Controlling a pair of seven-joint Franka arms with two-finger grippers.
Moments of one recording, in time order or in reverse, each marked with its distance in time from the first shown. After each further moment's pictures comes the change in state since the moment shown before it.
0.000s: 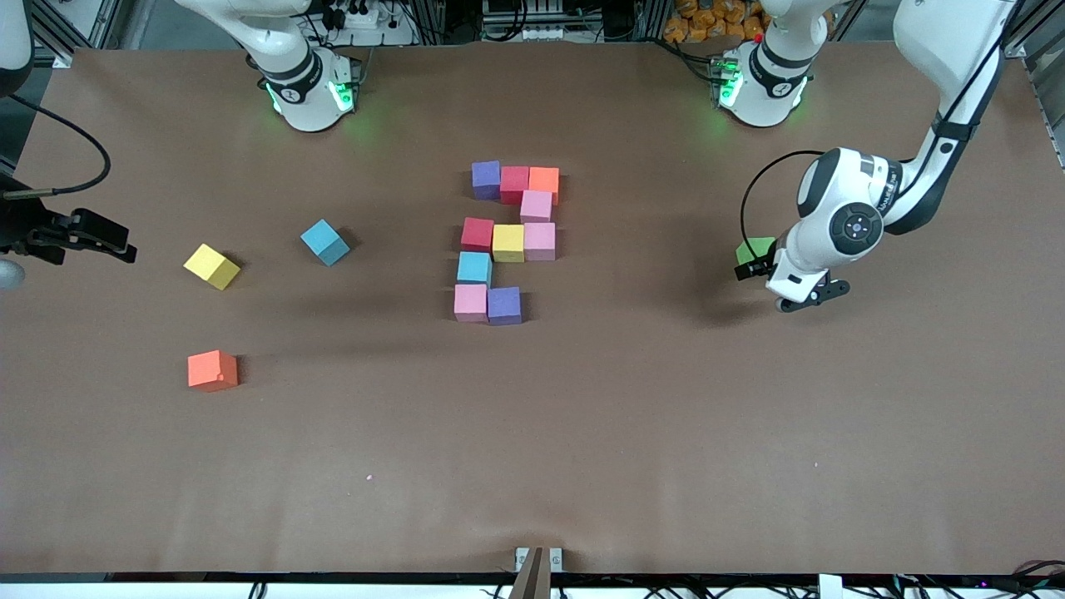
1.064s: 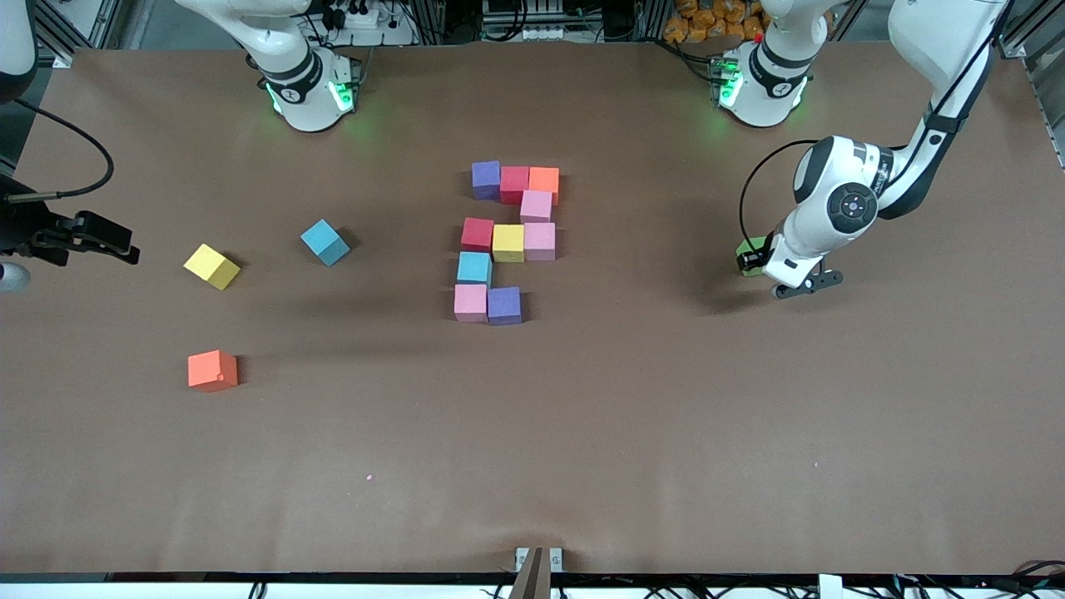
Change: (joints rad) left arm 0.023 -0.024 -0.003 -0.100 0.000 0.127 0.056; right arm 0.000 0.002 0.000 -0.004 0.000 0.000 -0.001
